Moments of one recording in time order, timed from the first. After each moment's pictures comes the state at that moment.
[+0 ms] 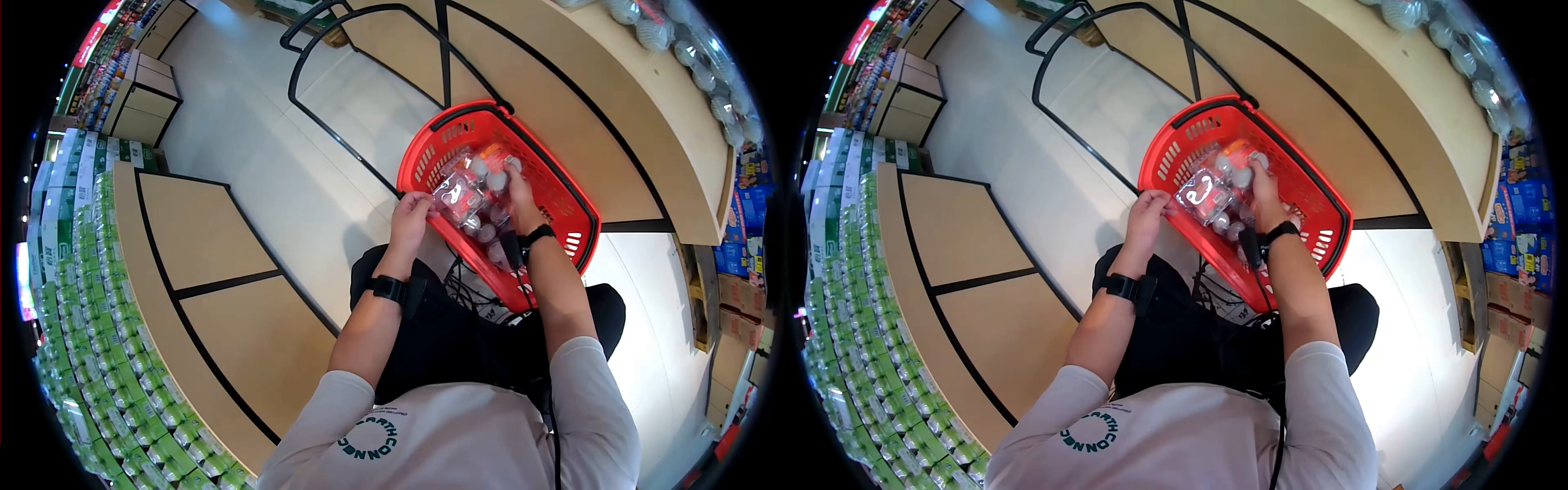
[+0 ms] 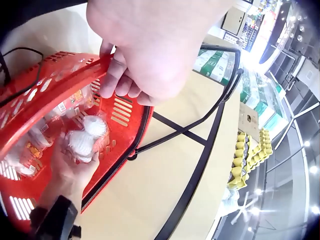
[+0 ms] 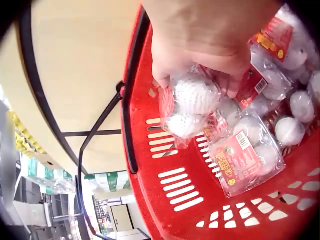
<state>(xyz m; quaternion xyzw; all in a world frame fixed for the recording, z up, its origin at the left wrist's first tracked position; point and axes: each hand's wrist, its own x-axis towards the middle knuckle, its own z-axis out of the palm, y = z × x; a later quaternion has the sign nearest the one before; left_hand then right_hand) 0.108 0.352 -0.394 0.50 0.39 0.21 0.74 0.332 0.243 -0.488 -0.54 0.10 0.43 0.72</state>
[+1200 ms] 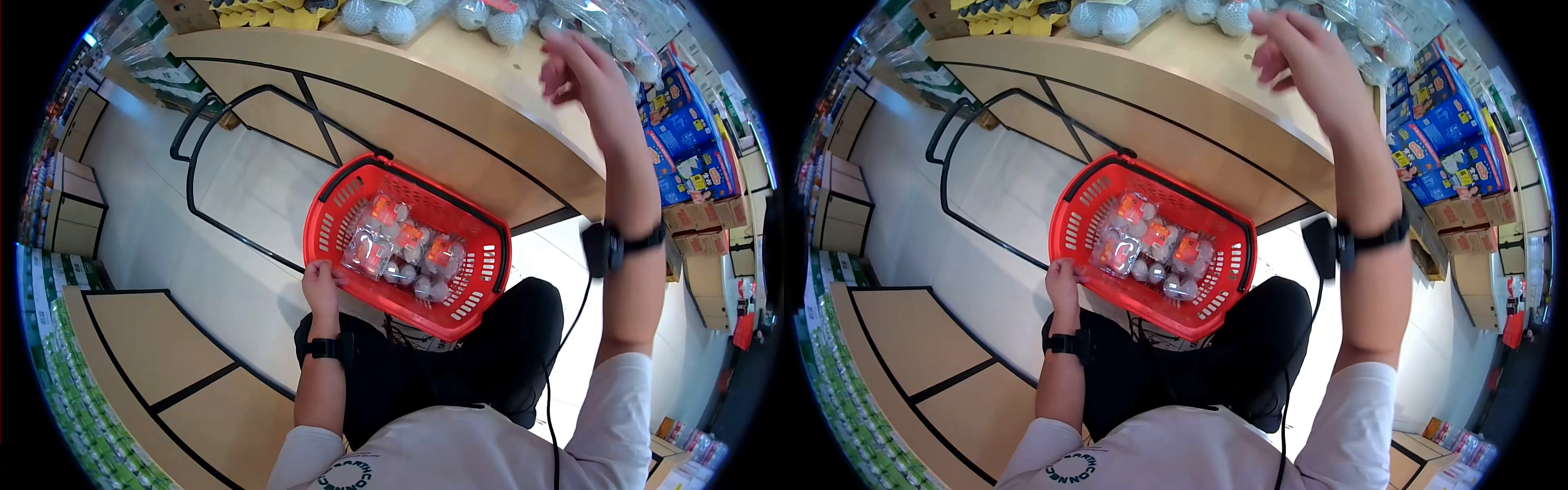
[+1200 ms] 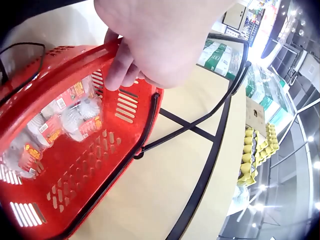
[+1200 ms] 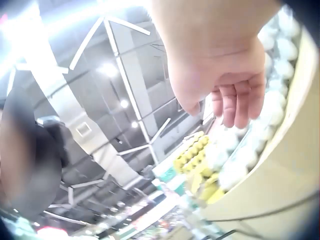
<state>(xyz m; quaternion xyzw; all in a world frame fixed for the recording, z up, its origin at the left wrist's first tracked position) 0.128 0.355 -0.395 0.54 0.46 0.25 0.66 0.423 0.141 -0.067 -0.80 -0.30 0.04 0.52</state>
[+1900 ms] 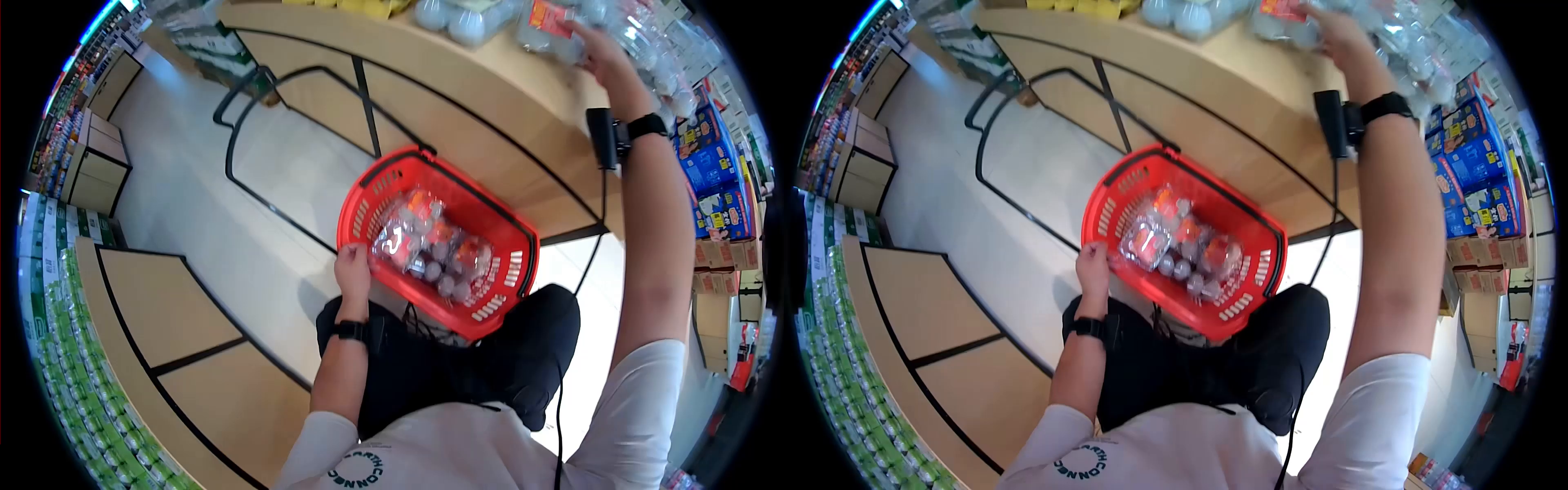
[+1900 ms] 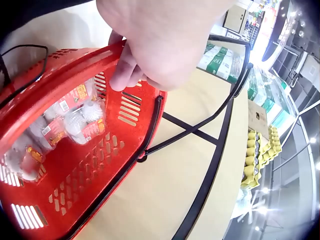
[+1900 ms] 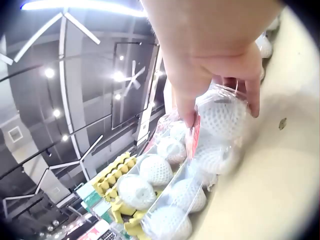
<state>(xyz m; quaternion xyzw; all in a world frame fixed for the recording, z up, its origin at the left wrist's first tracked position) 0.130 0.358 -0.407 0.55 0.46 0.26 0.64 0.597 0.200 -0.103 -0.79 -0.17 0.09 0.58</state>
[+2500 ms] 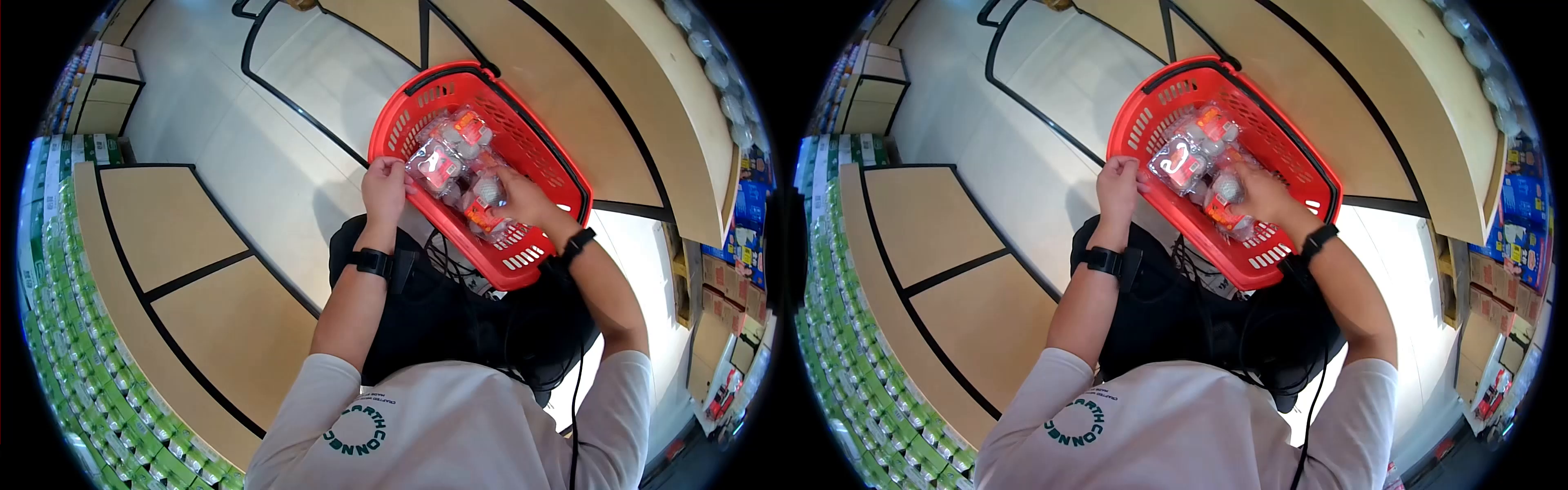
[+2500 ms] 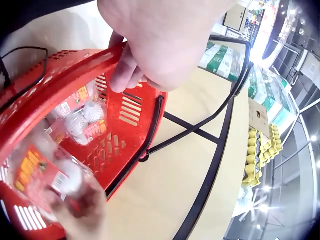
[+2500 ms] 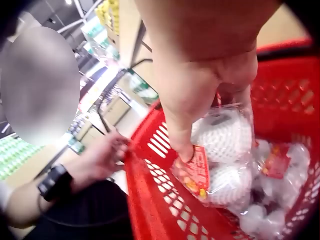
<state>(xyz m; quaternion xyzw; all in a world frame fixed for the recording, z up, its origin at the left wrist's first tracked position) 0.127 0.358 -0.398 0.53 0.47 0.24 0.67 0.314 0.174 -0.383 -0.77 -0.50 0.35 0.17</state>
